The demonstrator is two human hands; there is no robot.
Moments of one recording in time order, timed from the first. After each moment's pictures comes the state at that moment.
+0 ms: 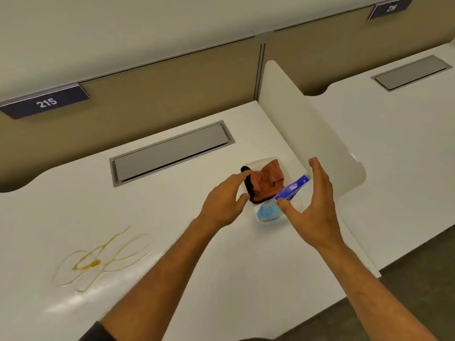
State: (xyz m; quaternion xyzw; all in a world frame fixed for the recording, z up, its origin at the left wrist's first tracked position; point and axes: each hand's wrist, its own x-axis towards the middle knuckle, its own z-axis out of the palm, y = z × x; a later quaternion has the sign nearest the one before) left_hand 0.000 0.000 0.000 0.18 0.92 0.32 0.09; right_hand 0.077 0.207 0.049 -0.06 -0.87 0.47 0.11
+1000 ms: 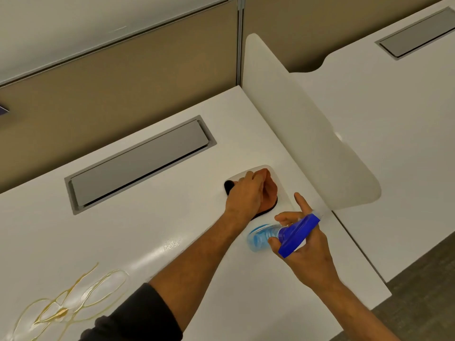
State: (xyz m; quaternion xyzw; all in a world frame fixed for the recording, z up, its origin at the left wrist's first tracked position) left_hand -0.106 0.120 -0.094 0.18 0.94 0.24 0.15; right_hand 0.046 0.228 -0.026 -0.20 -0.78 0.60 -0.02
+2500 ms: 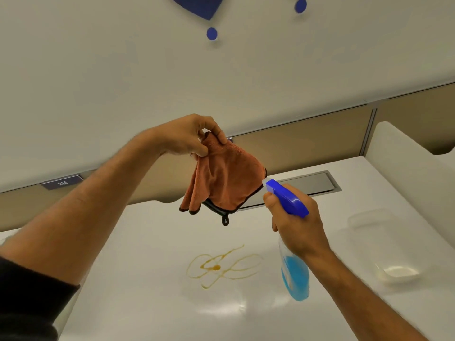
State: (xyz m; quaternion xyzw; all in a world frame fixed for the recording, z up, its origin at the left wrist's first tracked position) left_hand 0.015 -0.328 0.355 0.11 0.95 0.25 0.12; right_hand 0.121 -0.079 0.195 0.12 -0.72 0.68 0.10
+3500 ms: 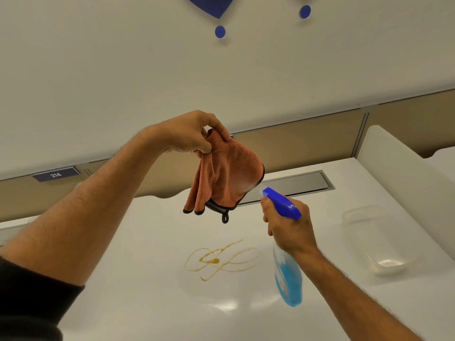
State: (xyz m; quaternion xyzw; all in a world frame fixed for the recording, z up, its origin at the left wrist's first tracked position) left_hand 0.048 -0.344 0.353 0.10 0.95 0.29 0.11; right_hand 0.147 -0.112 0.176 0.04 -0.75 0.66 0.10
